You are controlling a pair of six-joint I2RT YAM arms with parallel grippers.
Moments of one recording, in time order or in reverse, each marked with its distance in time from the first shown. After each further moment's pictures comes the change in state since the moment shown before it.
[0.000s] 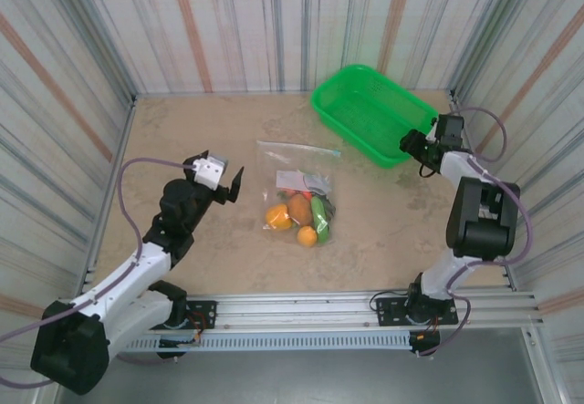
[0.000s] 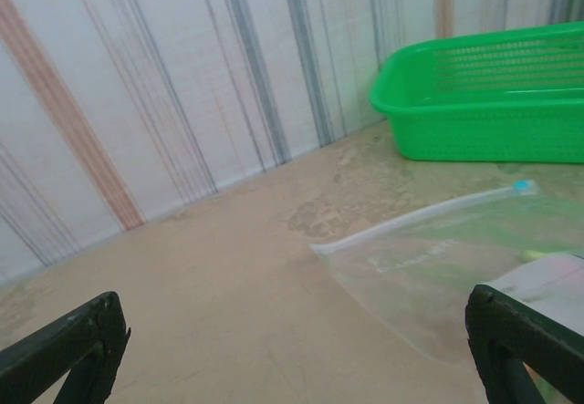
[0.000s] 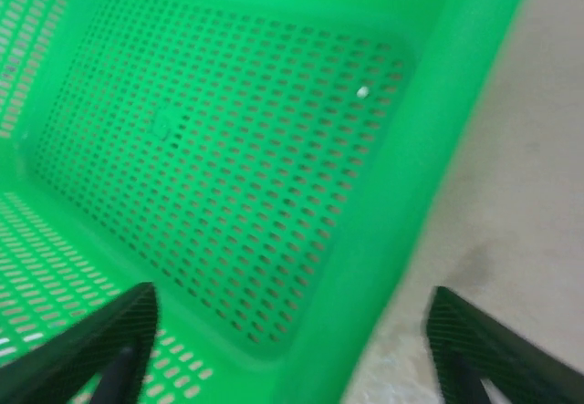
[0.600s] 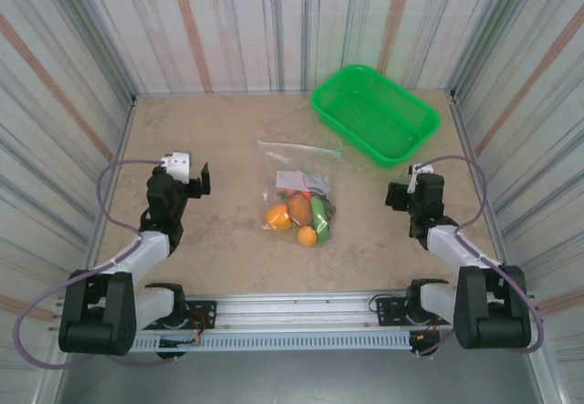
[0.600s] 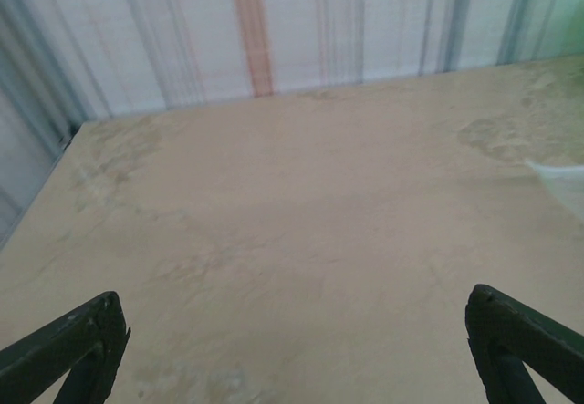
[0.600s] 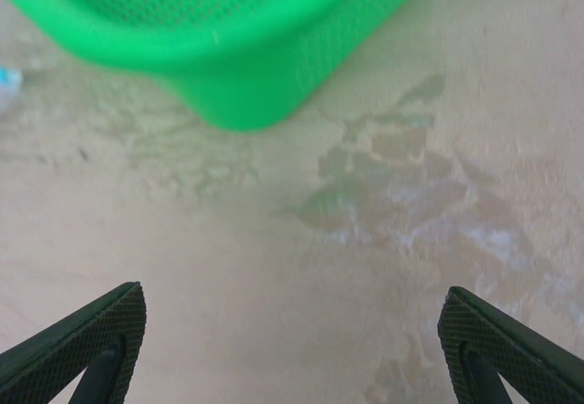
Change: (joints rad) left arm 0.334 0.204 -0.079 0.130 0.011 -0.141; right arm 0.178 -0.499 -0.684 0.323 0.220 -0.274
